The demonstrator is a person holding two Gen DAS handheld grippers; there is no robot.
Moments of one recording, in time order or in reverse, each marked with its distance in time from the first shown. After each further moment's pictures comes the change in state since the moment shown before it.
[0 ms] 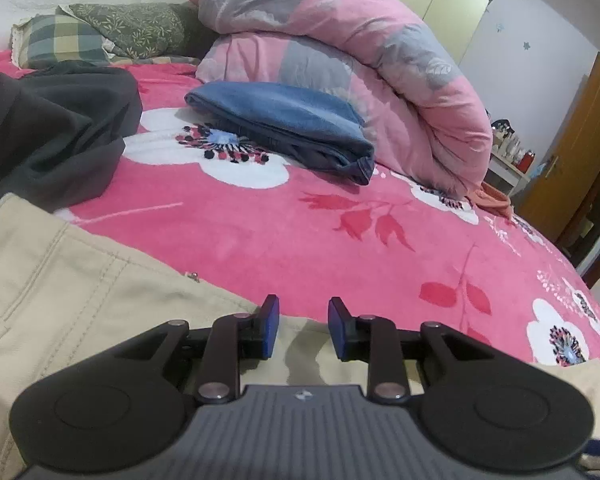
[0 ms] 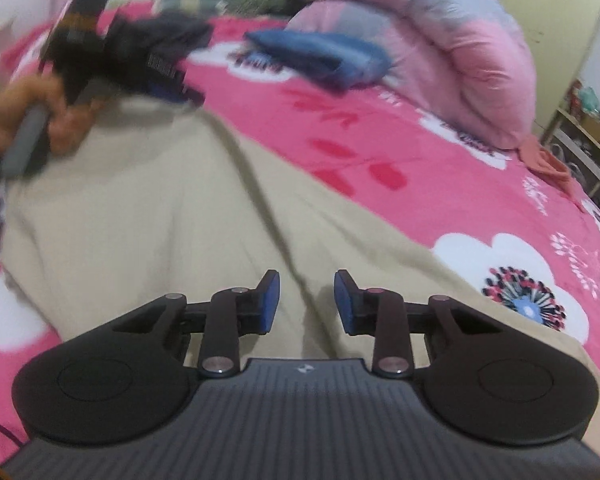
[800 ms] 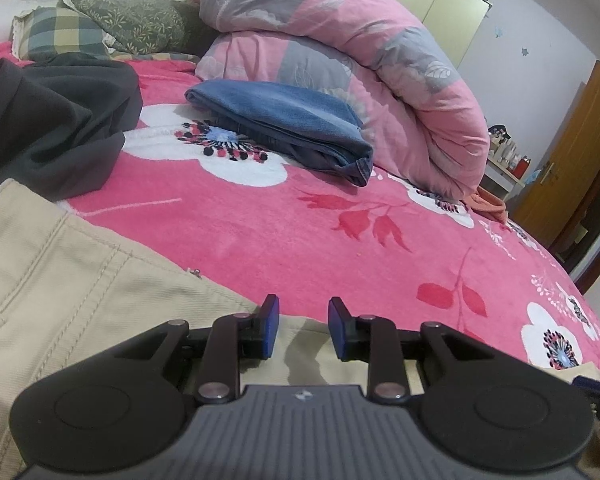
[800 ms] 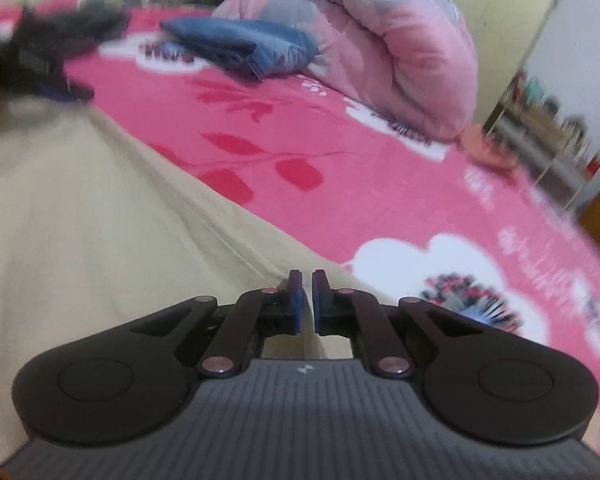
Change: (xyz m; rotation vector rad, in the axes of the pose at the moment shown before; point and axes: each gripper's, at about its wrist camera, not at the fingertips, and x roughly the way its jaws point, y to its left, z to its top) left arm -0.001 0.004 0.001 -0.026 -0.004 -0.024; right arm 0.028 -0.058 0.009 0.149 -0.040 -0.139
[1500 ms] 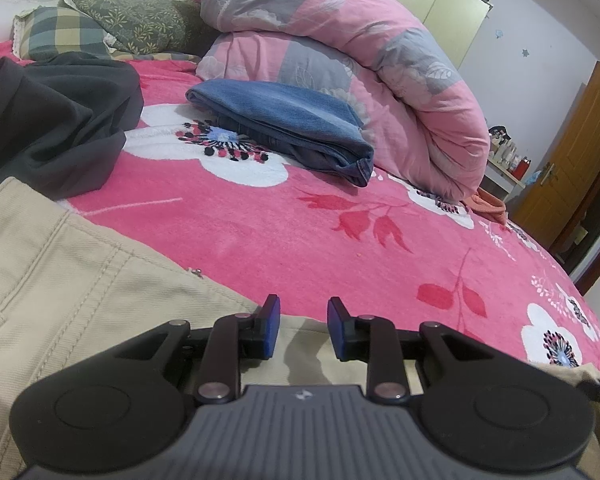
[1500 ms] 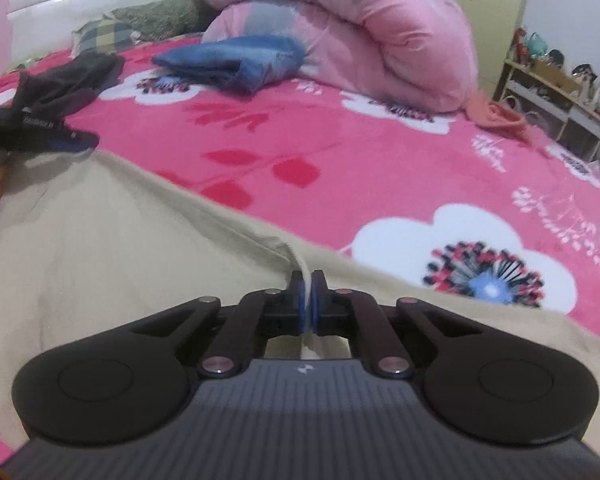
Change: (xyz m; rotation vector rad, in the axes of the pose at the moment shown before) left arm 0.000 0.001 0.000 -0.008 -0.001 -0.002; right arm -0.008 -0.026 -0.003 0.093 0.013 0.051
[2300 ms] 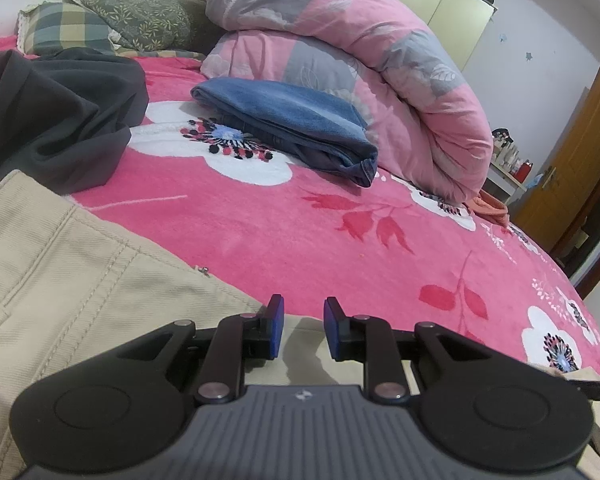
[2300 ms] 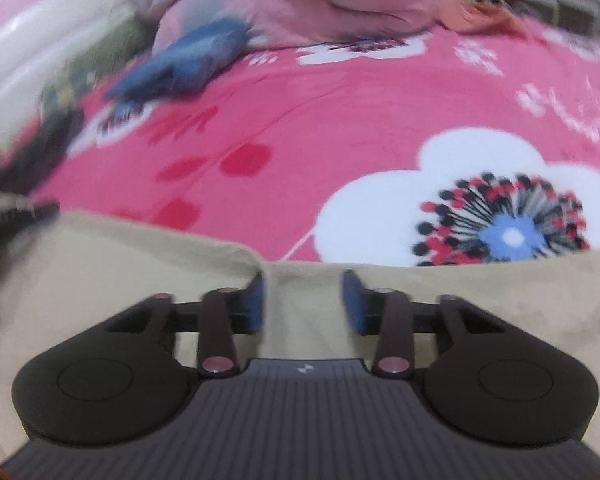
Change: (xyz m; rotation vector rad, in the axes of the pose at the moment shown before) left arm 0.000 0.001 0.000 -0.009 0.003 0.006; right arm 0.056 -0.080 -0.005 0.382 0.111 0.167
